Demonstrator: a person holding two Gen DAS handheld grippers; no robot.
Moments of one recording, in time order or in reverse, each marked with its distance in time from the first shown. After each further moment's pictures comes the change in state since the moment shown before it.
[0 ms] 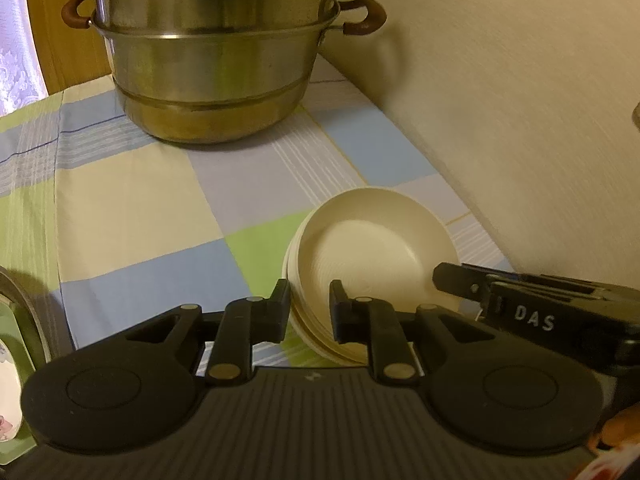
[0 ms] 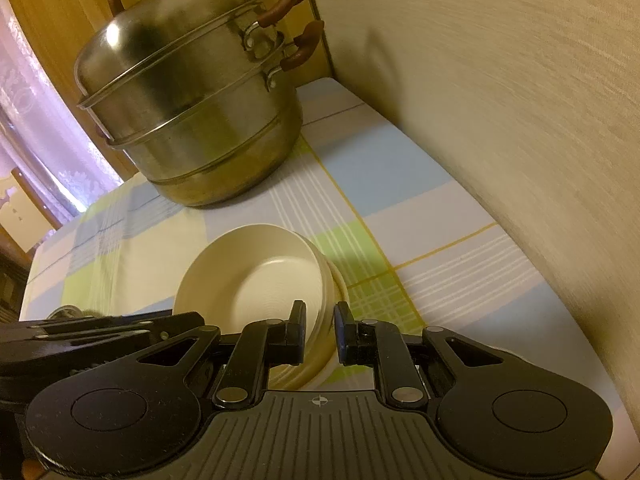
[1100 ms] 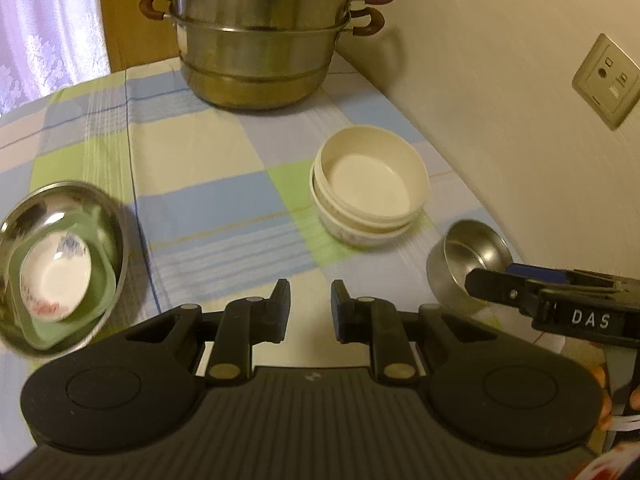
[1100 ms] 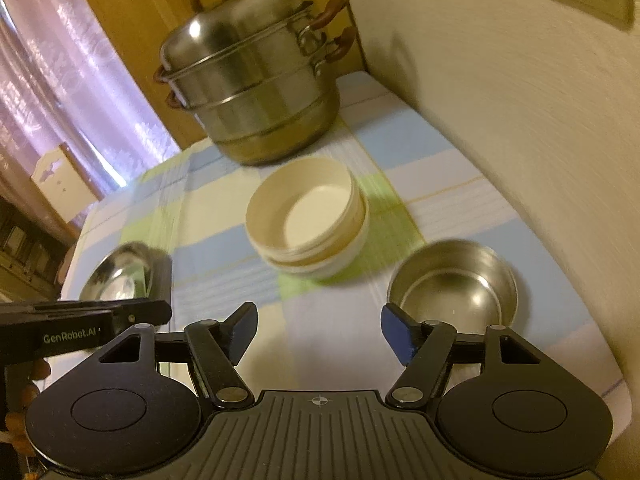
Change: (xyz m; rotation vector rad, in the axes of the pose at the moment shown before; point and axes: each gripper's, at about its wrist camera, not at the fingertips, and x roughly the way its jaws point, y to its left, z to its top) left arm -0.110 -0.002 -0.085 -0.029 -0.003 0.053; right arm -0.107 0.005 -0.074 -0.050 0.025 0.099
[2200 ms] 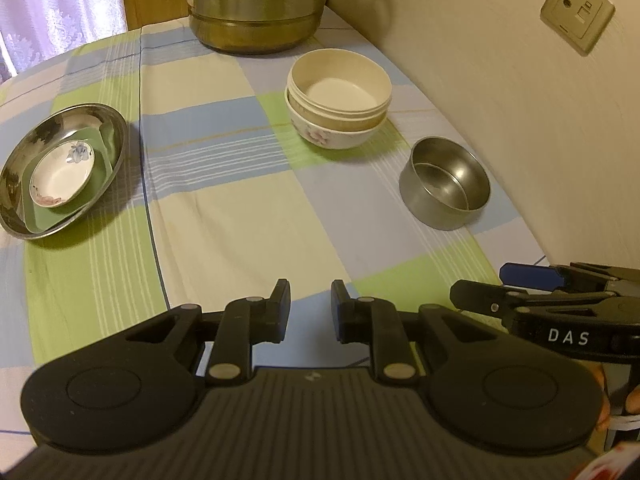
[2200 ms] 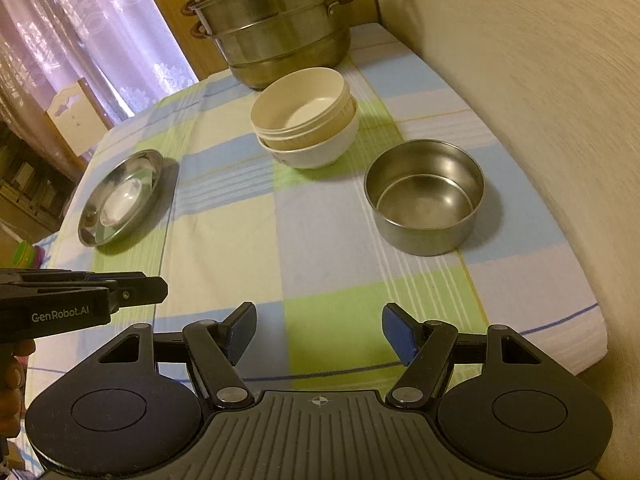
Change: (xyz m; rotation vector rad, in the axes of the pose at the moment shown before) left arm -0.029 -0.051 -0.083 -0.031 0.055 0.059; right arm -0.037 -0.021 -0.073 -0.103 0.122 0.012
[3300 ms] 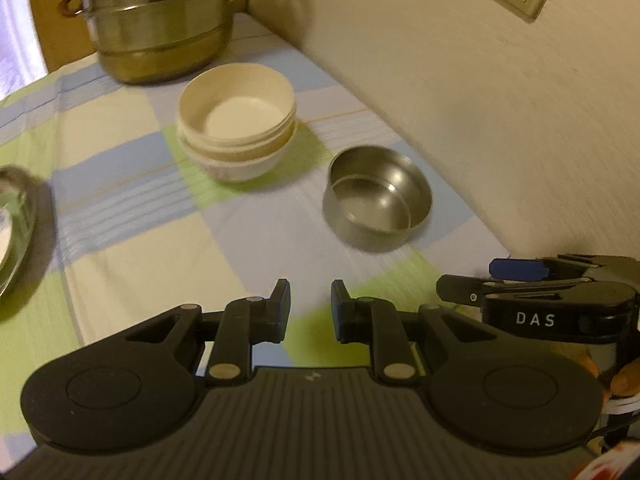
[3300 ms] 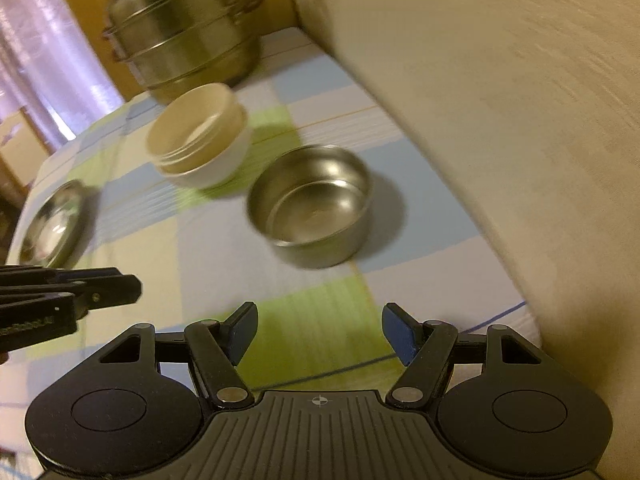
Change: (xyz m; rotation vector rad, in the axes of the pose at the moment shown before) left arm 0.044 -0.055 0.030 0.155 -0.026 -0.121; right arm 0.002 -0.069 0.012 0.113 -0.026 -0.164
